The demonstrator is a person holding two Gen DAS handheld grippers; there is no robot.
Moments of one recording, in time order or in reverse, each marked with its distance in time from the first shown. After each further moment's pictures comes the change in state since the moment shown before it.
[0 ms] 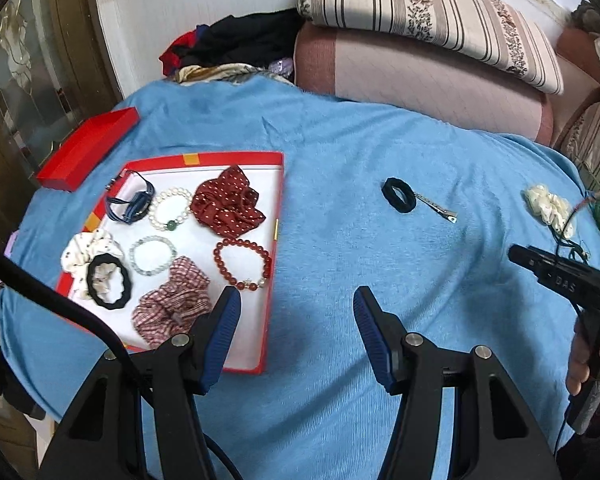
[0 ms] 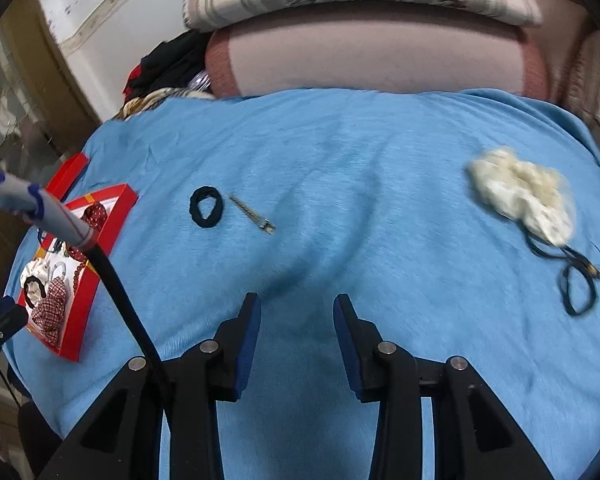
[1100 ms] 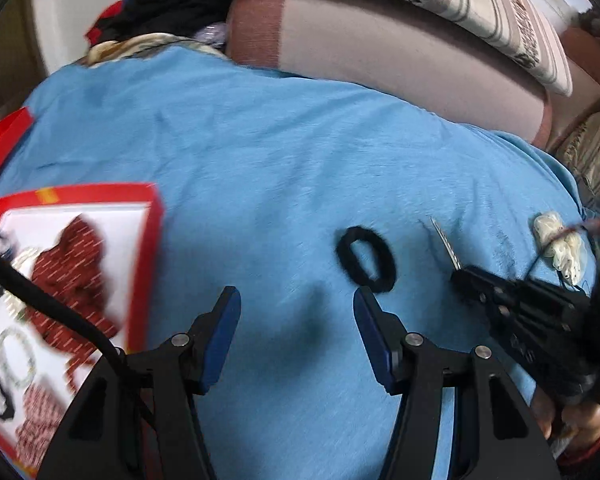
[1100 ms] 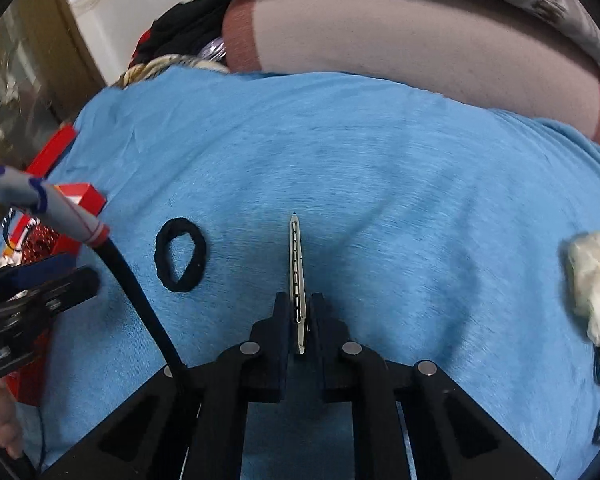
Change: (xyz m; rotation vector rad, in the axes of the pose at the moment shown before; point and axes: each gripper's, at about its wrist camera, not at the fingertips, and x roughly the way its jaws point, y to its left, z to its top) left arm 0.149 -0.061 0.087 0.021 0.104 -0.196; right arm 0.084 0.002 0.053 -0.089 0.048 0.023
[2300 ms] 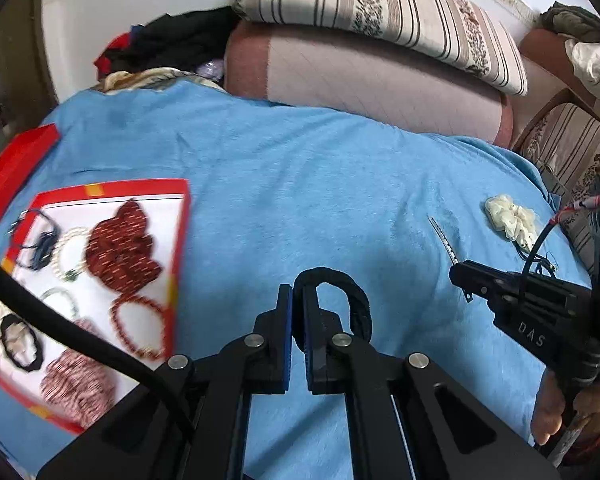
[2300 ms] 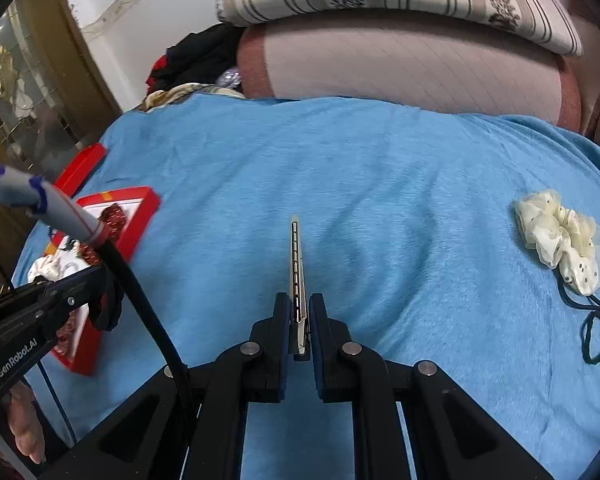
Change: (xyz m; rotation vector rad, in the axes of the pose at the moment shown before) left arm -0.104 0.000 -0.060 0.034 -0.117 -0.001; right arm -0.086 0.035 -0.039 0.032 -0.063 0.020
